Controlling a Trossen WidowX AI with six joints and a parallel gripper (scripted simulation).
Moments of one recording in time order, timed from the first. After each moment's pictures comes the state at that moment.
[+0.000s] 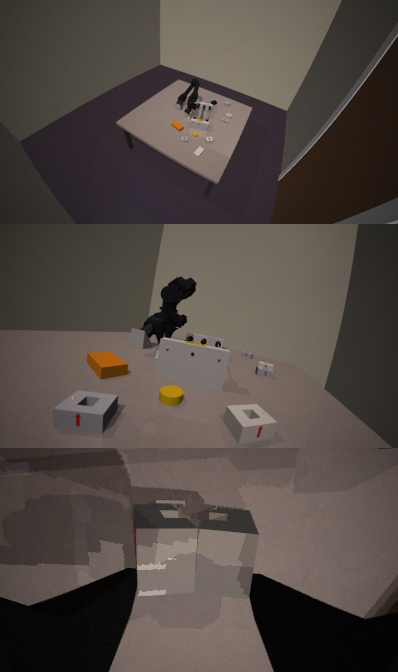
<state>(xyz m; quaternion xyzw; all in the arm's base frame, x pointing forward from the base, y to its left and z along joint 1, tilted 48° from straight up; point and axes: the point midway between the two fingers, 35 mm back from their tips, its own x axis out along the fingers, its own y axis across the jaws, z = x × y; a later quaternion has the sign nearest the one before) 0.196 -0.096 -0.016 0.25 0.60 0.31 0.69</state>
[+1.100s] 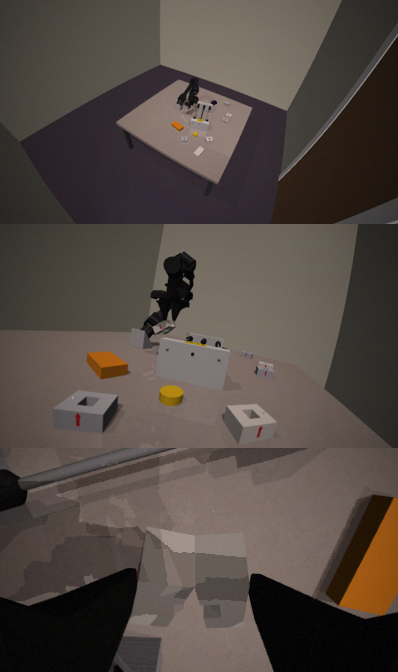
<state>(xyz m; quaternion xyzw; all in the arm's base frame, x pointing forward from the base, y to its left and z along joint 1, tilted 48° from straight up) 0.197 -0.166 0.051 0.32 0.62 0.25 0.67</state>
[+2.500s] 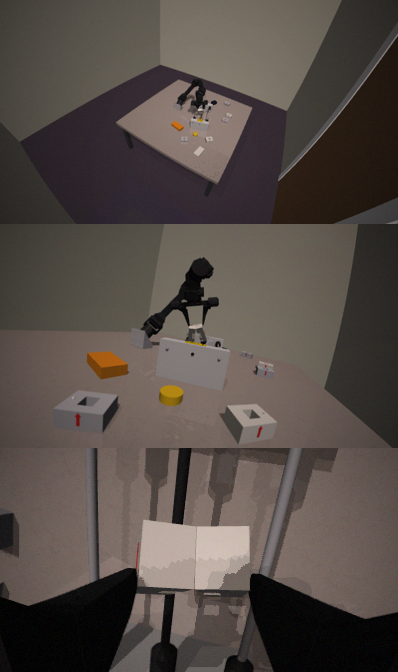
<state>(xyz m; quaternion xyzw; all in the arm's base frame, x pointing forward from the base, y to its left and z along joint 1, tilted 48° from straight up) 0.297 -0.153 0.077 0.71 0.58 -0.10 0.40</state>
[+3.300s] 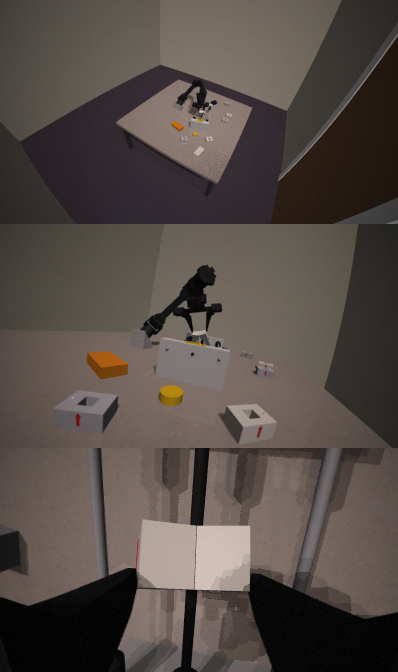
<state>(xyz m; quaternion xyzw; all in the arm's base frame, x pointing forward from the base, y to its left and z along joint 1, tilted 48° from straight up) 0.317 -0.135 0.066 0.72 0.57 -0.12 0.38</state>
